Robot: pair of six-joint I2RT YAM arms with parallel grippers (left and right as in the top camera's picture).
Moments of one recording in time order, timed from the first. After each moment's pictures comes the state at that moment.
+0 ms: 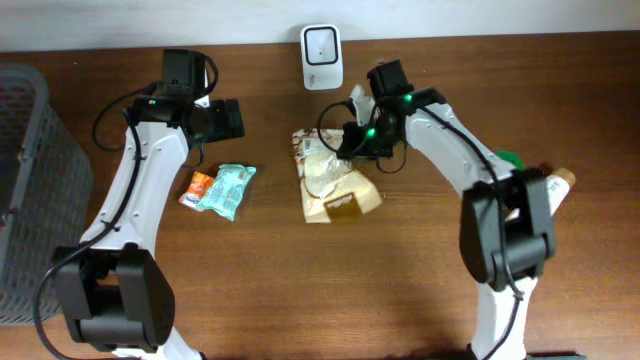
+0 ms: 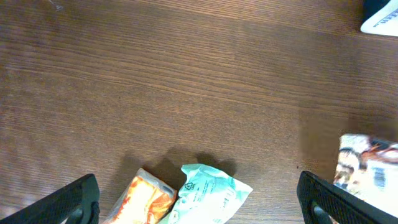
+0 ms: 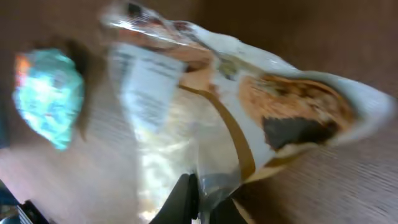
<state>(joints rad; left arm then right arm) -0.09 1.83 1.57 -0.80 -0.09 -0.22 0.31 2.15 1.66 -0.80 -0.53 0.22</state>
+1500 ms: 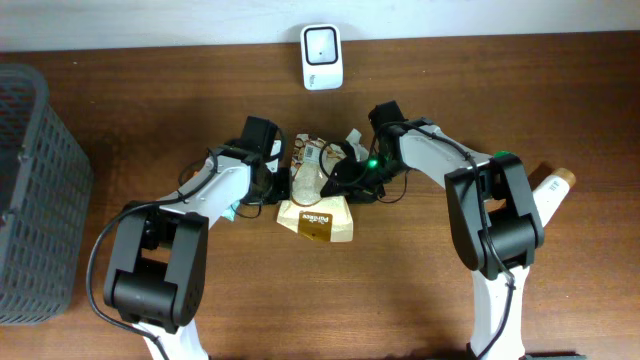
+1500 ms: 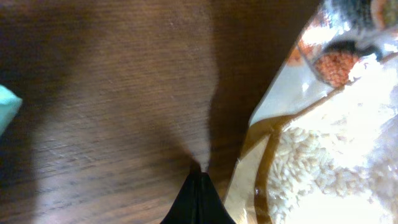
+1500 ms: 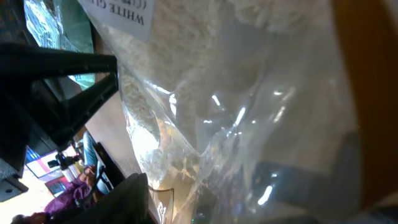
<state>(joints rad) -0.30 1.96 1.21 -0.59 0.17 -0.28 0.30 2.22 1.47 -0.75 -0.86 0.24</state>
